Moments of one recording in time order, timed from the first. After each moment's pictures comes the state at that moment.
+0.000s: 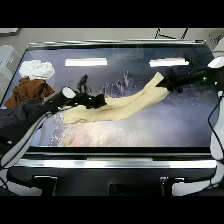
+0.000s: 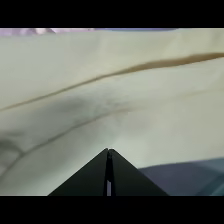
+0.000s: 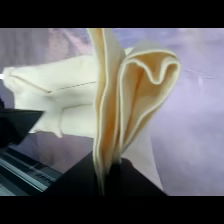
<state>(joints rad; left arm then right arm) -0.40 -1.72 1.34 0.69 -0.76 -1.50 -0.19 -1.65 1.73 -0.77 1.50 1.55</state>
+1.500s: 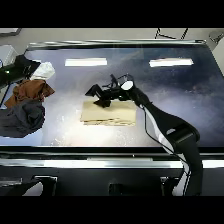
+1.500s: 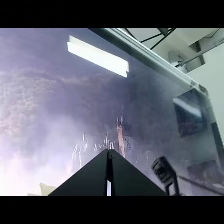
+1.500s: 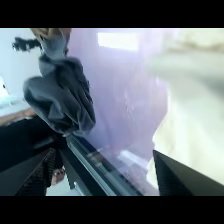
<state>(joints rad) 0.17 -1.14 1.28 0.68 -0.79 -1.40 0.45 -1.97 1.73 -0.40 0.93 1.68</state>
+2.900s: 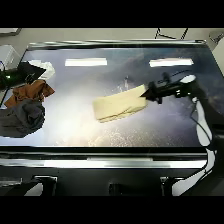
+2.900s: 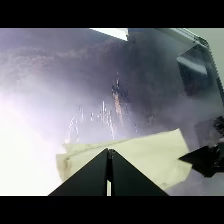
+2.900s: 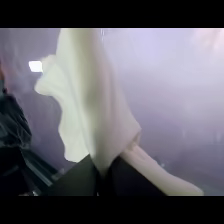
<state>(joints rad) 0.12 -1.09 1.28 0.74 -0.93 -1.39 -0.18 -1.84 1.59 -0.62 1.33 1.49</state>
